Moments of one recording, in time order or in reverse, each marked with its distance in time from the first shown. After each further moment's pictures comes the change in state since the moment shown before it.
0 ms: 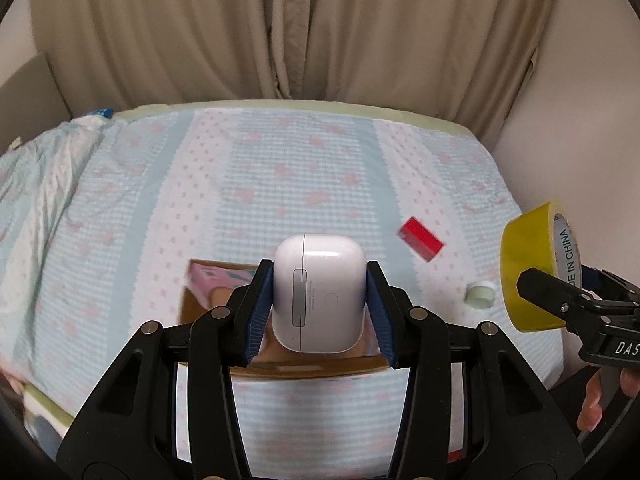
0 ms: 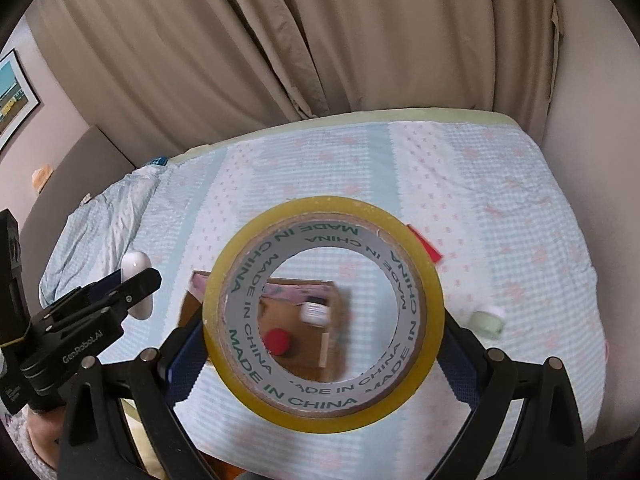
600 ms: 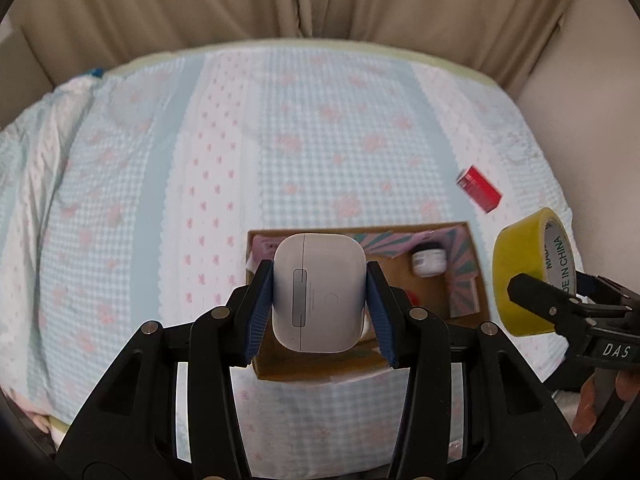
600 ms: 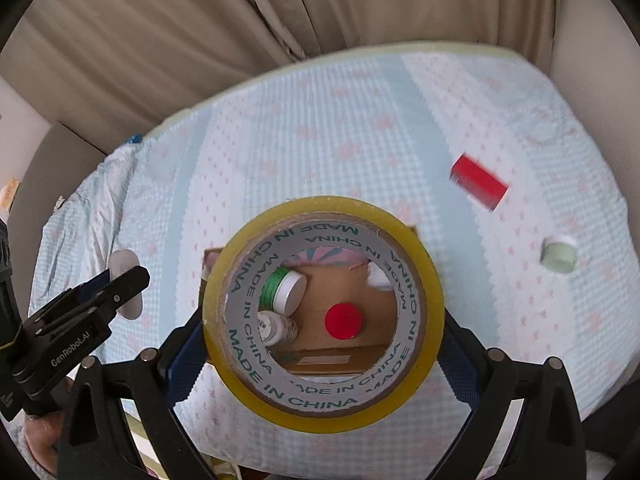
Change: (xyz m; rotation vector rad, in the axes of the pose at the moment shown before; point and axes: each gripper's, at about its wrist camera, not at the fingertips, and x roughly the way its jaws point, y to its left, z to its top) left arm 0.098 0.131 -0.010 0.036 0.212 -0.021; right arm 0.125 0.097 -0.024 0.145 0.173 -0.057
